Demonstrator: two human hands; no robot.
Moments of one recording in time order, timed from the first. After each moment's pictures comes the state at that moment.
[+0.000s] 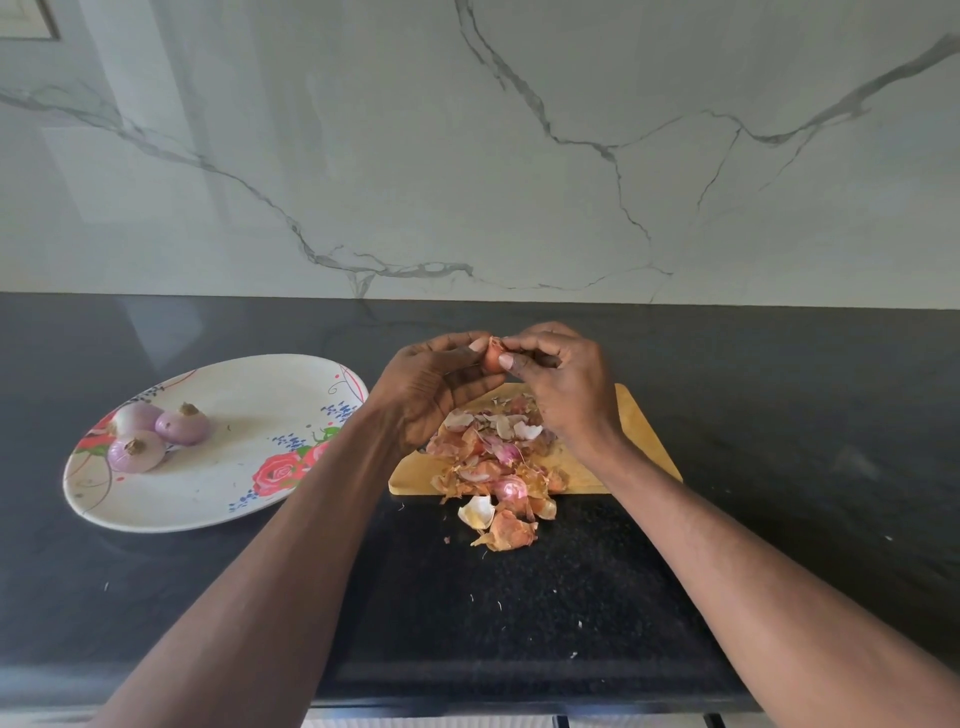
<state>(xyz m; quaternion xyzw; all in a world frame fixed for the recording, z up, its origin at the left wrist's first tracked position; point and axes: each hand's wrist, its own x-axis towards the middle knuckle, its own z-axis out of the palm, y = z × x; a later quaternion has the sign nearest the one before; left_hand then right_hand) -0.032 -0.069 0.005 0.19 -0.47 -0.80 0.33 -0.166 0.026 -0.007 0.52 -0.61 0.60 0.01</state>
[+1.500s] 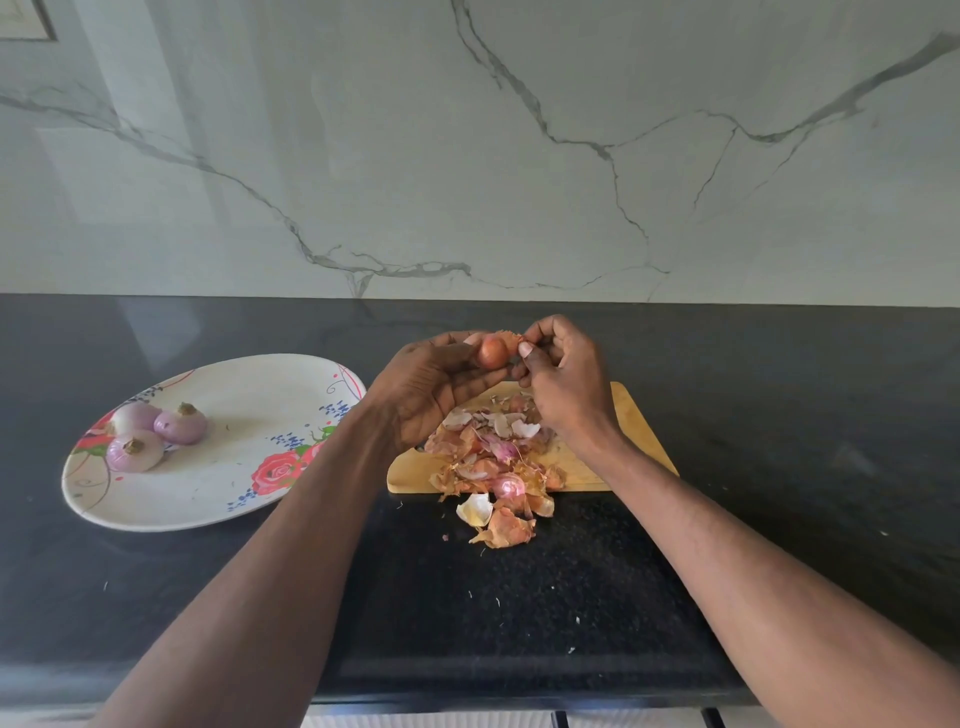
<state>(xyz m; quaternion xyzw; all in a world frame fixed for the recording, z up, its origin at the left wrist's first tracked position) -0.029 -0.065 0.010 0.18 -0.46 -0.82 0.30 -0.161 0.030 -0.002 0.45 -0.66 0.60 -0.05</state>
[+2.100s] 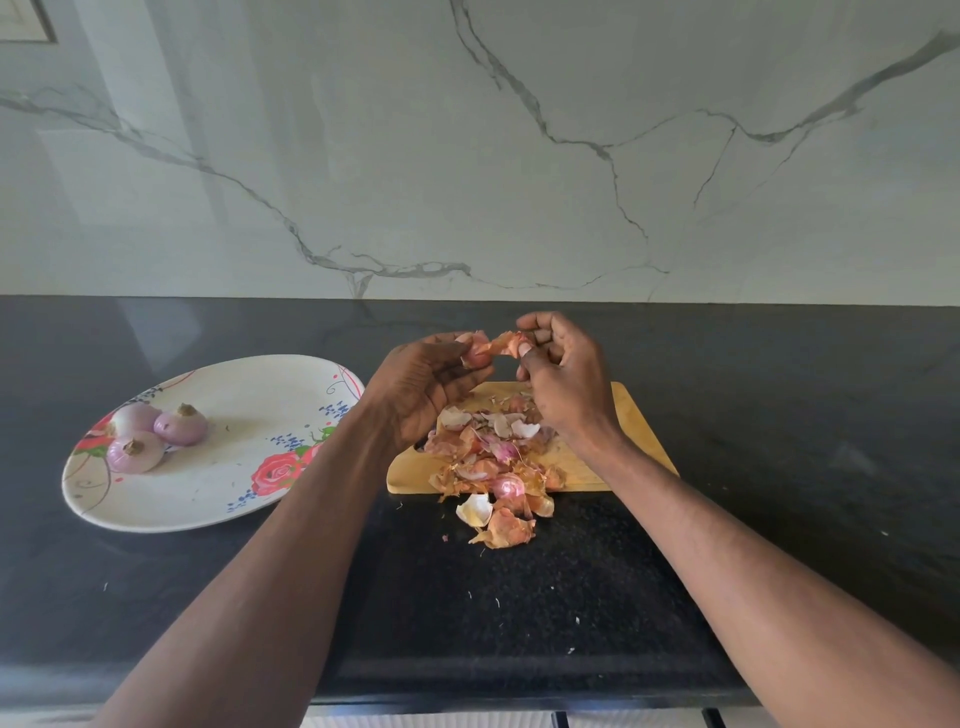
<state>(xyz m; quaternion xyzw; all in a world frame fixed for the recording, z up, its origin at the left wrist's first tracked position) -0.031 -0.072 0.006 0.21 -0.43 -0.81 0.34 -0.158 0.031 0.002 0.46 -0.63 0.62 -0.06</state>
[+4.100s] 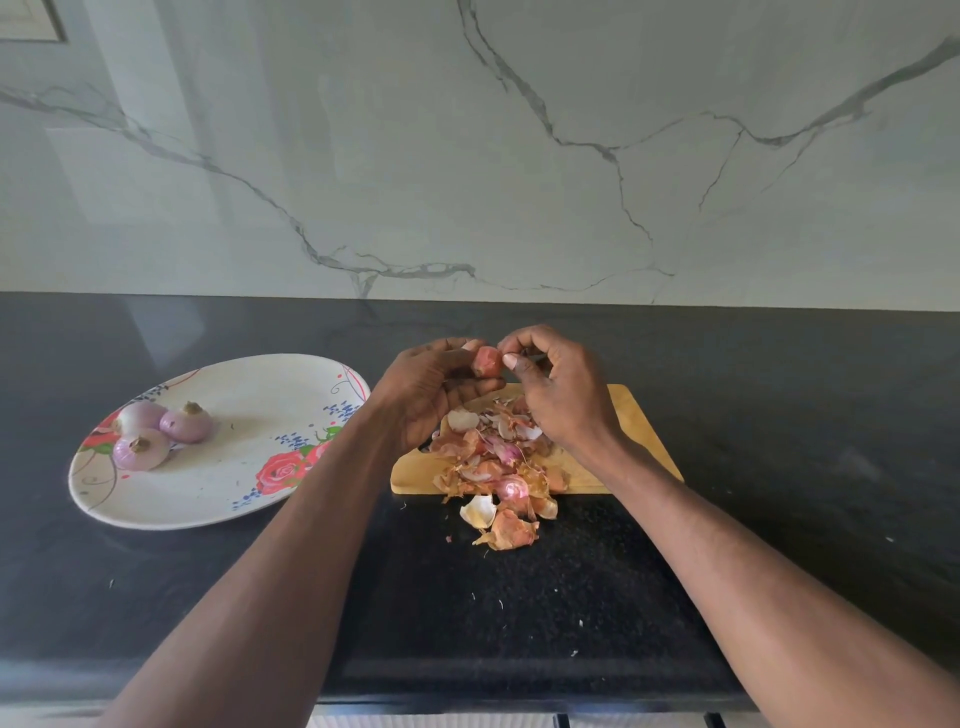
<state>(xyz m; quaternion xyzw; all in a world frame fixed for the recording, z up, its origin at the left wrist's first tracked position) -0.028 -0.070 0.008 0.23 -0.48 -0.79 0.31 -0.160 0.033 -0.003 0.57 -0.64 0.52 0.03</state>
